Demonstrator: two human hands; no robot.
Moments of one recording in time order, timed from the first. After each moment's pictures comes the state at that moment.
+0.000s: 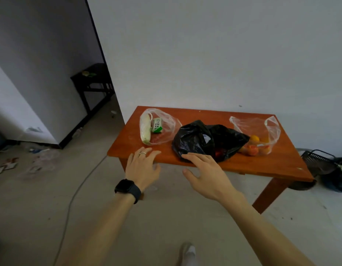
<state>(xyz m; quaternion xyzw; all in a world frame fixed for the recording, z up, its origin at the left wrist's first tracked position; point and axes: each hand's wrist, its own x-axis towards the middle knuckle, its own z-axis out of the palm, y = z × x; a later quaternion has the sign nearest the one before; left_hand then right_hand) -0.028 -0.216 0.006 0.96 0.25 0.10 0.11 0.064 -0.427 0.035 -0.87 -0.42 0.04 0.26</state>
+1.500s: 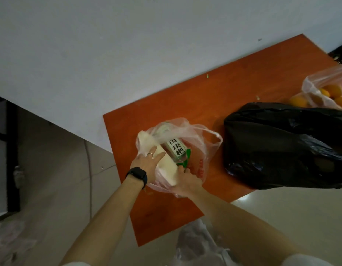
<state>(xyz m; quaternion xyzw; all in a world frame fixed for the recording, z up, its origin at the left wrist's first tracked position) 0.360 0.259 -0.157 0.94 -0.10 -0.32 -0.09 0.322 0.096 -0.198 -0.90 0.01 0.40 0.18</state>
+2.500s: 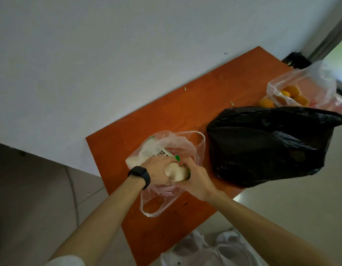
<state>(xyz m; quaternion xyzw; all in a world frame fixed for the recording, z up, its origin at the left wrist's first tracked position) 0.408 0.216 -0.142 0.91 -0.26 -0.32 0.09 0.328 0.037 -0.145 -0.88 0.00 0.15 0.44</state>
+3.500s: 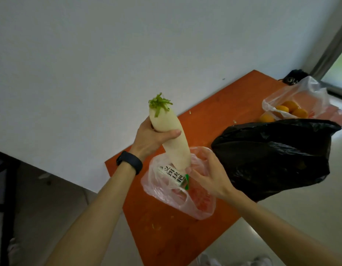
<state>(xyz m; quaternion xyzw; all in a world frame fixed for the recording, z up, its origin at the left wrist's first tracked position) 0.428 0.200 0.048 0.81 -0.05 -0.07 0.58 0.330 0.009 -0.068 -0.86 -0.01 -0.04 0.51</state>
